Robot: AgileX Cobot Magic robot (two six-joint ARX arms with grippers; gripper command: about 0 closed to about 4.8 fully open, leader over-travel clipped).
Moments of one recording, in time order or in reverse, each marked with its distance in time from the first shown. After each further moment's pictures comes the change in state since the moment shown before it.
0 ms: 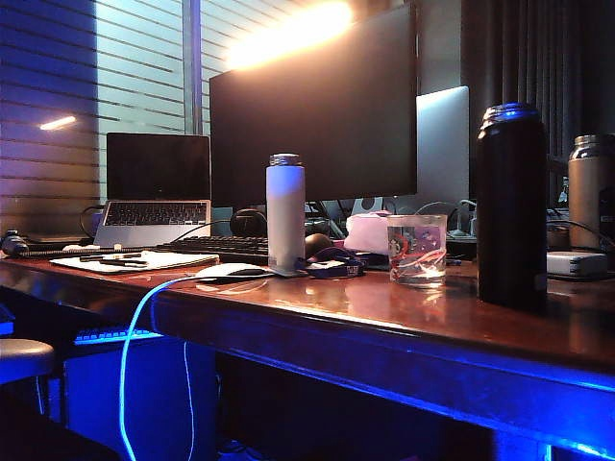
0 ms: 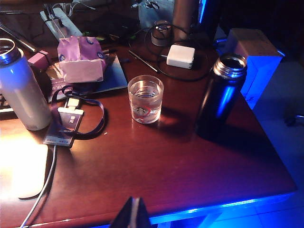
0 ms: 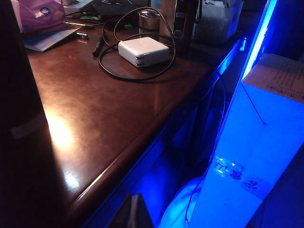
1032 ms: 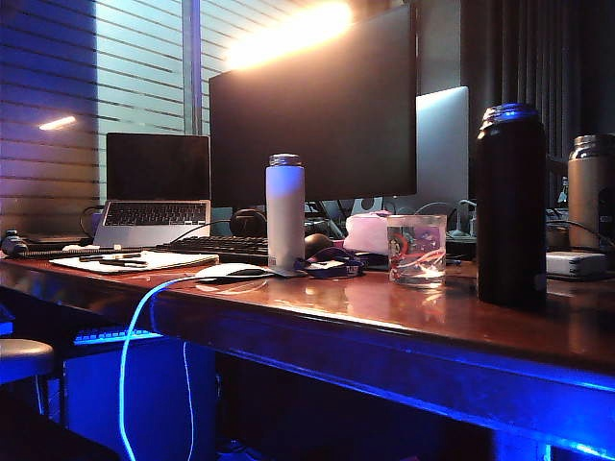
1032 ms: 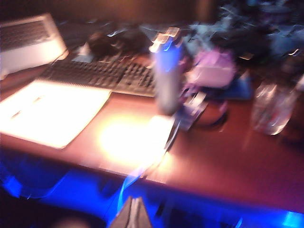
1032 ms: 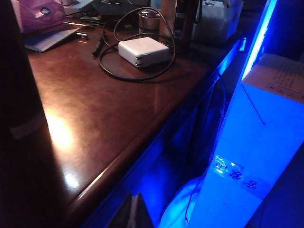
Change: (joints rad) left arm 0.241 -0.556 -0.722 0.428 -0.269 -0.090; right arm 0.000 0.000 0.000 0.000 0.000 0.000
